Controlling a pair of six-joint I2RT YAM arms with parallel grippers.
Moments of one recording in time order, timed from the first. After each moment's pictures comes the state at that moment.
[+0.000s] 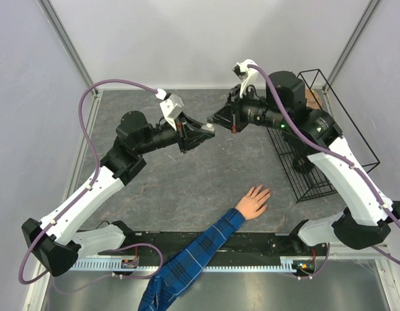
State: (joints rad) left arm -0.63 1.10 1.11 0.09 0.65 -0.23; right arm 0.71 1.37 1.85 -0.75 -0.38 0.26
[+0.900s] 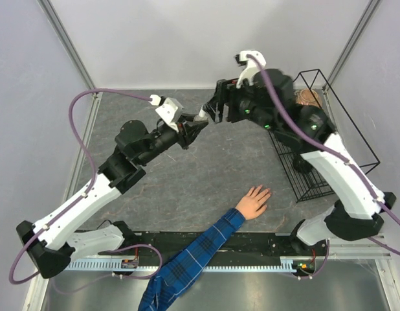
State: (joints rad) left arm -0.77 1.07 1.10 0.09 0.11 0.00; right arm 0.87 1.49 2.05 -0.85 0.24 0.40
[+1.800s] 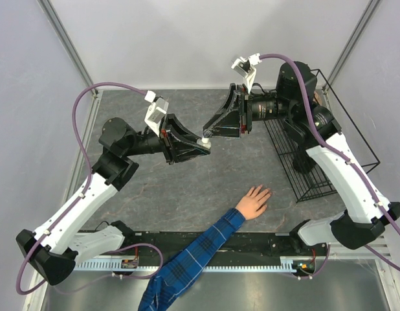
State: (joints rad) left arm -0.61 1.03 1.07 0.27 0.91 -0.51; right arm 0.60 1.39 1.80 -0.46 -1.02 0.48
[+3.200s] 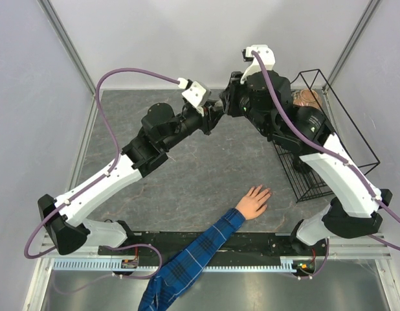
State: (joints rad) left arm -0.84 1.30 1.33 0.09 0.04 0.02; right arm 0.92 1.51 2.11 -0.86 0.53 0.41
